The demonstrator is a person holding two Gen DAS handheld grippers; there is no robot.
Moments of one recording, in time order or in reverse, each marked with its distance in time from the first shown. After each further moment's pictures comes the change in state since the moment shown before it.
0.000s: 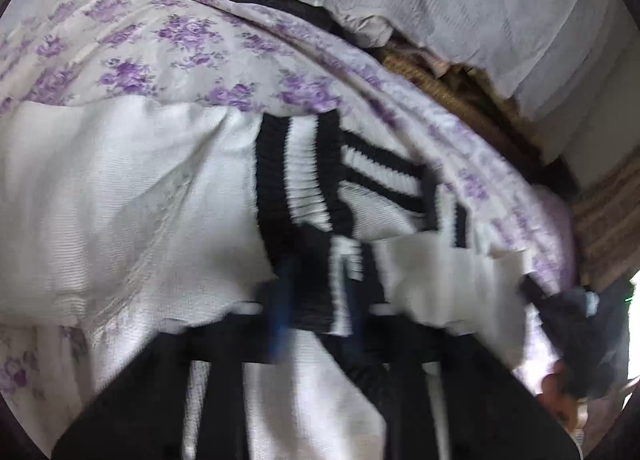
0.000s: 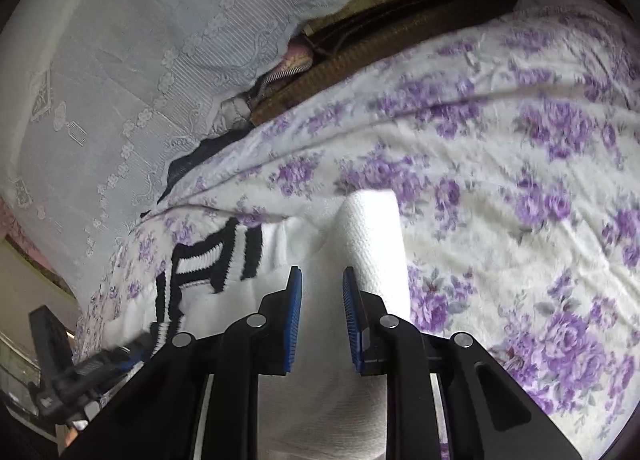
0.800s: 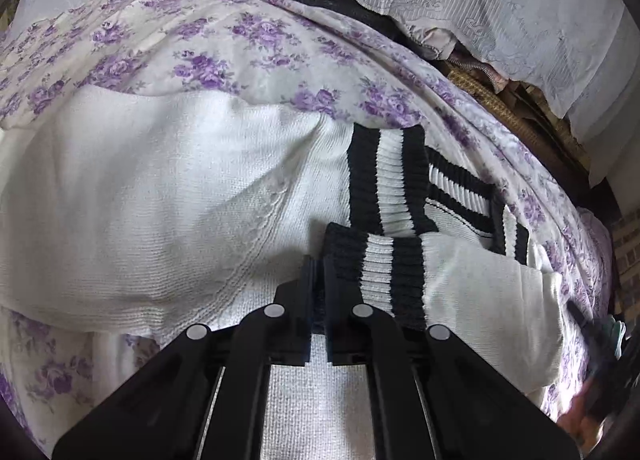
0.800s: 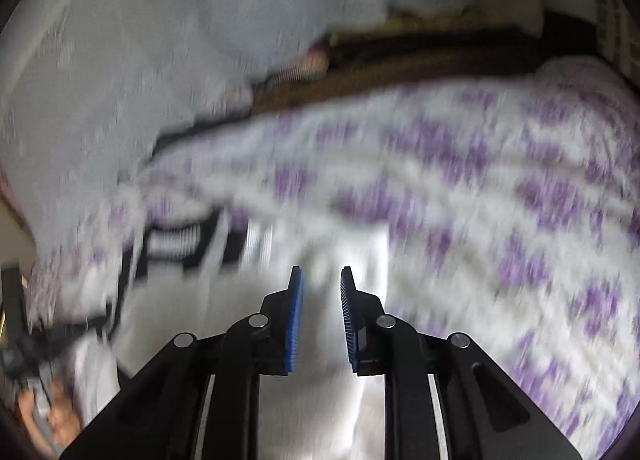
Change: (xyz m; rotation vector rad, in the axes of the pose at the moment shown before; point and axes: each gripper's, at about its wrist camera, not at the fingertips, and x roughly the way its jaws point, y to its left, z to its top) left arm -0.002 0.036 0.007 -0.082 -0.016 0.164; right arm 0.019 0.011 -0.013 -0.227 0.136 -0.157
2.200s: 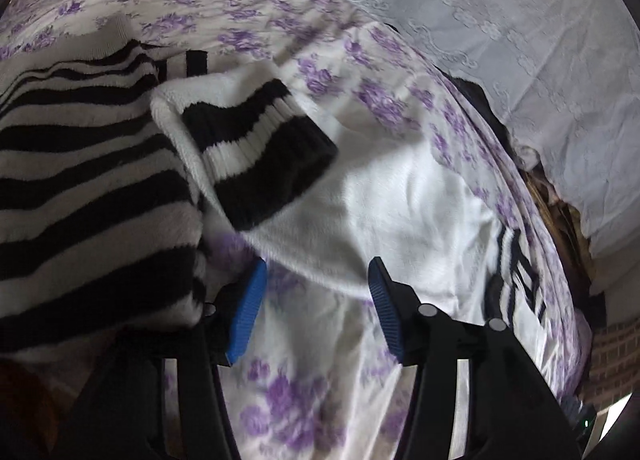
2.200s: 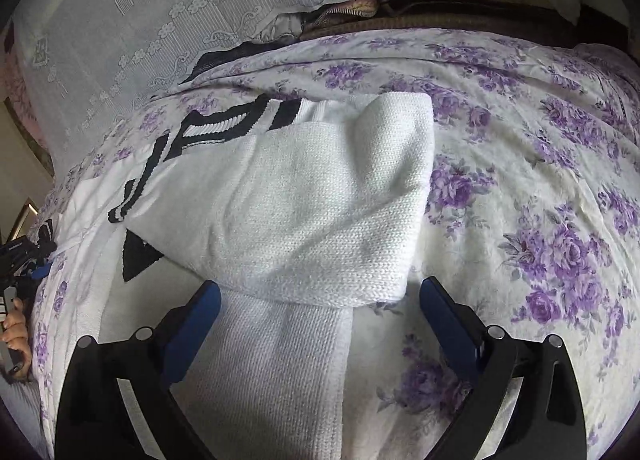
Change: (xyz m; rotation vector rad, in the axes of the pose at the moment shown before) left arm -0.094 0.194 -0.026 -0.372 -0.107 0.072; right arm -0.018 0.020 -0.058 -0.109 0.014 0.068
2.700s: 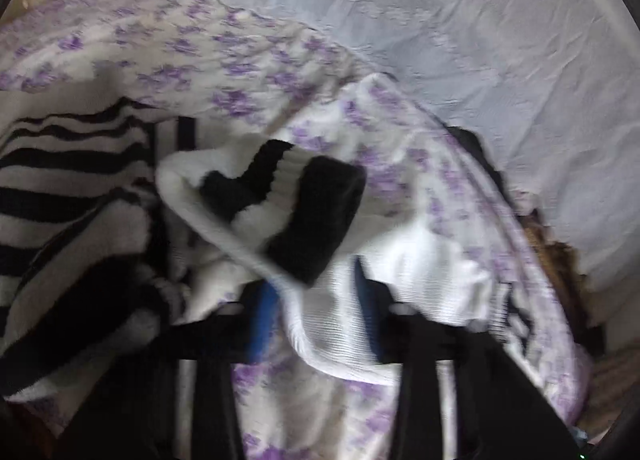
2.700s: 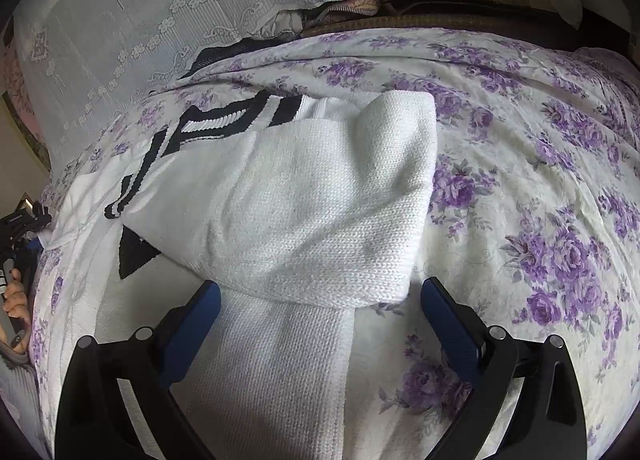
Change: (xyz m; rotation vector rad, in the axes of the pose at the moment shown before) left arm -0.012 -0.006 0.032 -0.028 -0.135 -0.077; right arm 0.002 0.002 0.001 -0.017 0.009 -0.012
